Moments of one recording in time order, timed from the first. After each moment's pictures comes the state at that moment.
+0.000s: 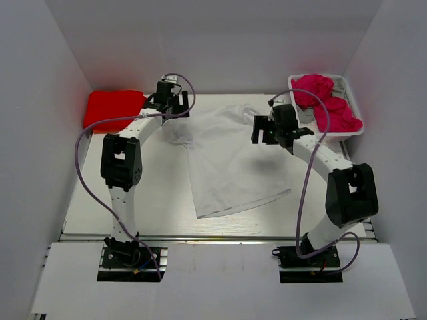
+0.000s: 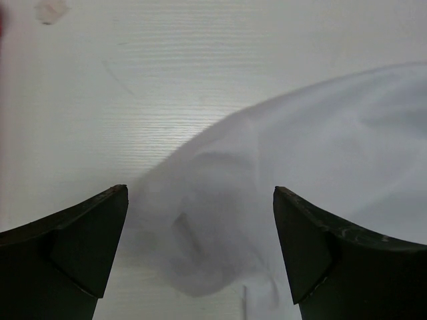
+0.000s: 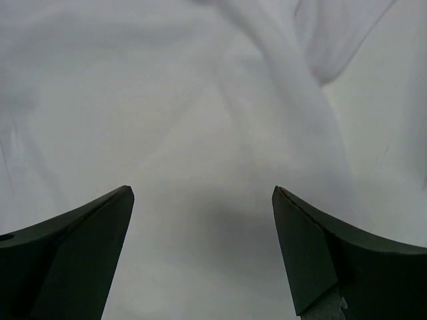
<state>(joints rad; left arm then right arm) -0.25 2.14 1.76 -0.28 -0.14 -0.20 0.33 1.65 1.22 -0.25 -0.01 0.20</state>
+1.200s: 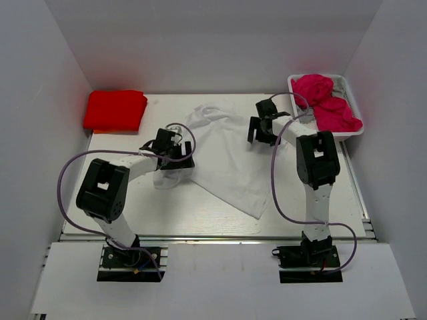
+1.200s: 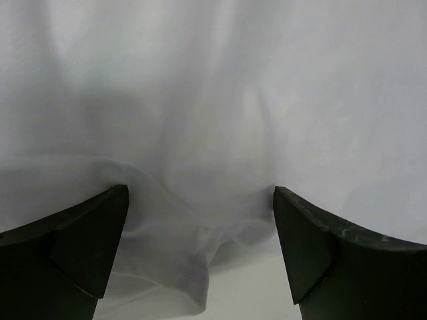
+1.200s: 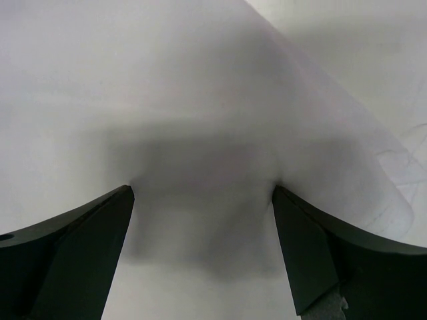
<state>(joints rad) -0.35 1.72 0.95 -0.15 0.10 -0.36 0.32 2.12 1.56 -0.52 0.16 0.38</state>
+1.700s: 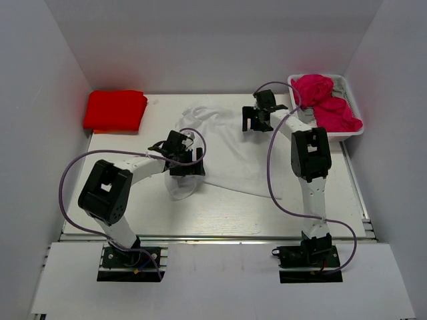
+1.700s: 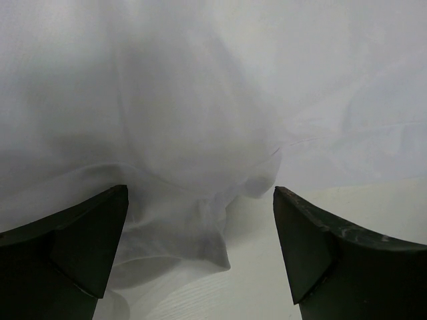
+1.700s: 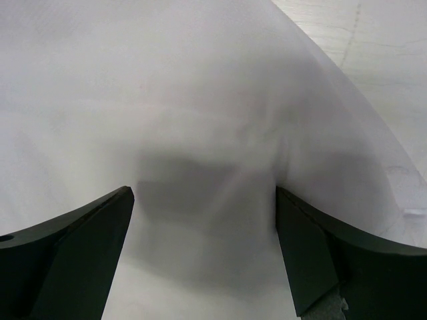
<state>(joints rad) -0.46 1.69 0.95 -0.23 0.19 -0.40 0.29 2.31 1.84 -0.45 -0.02 0.20</state>
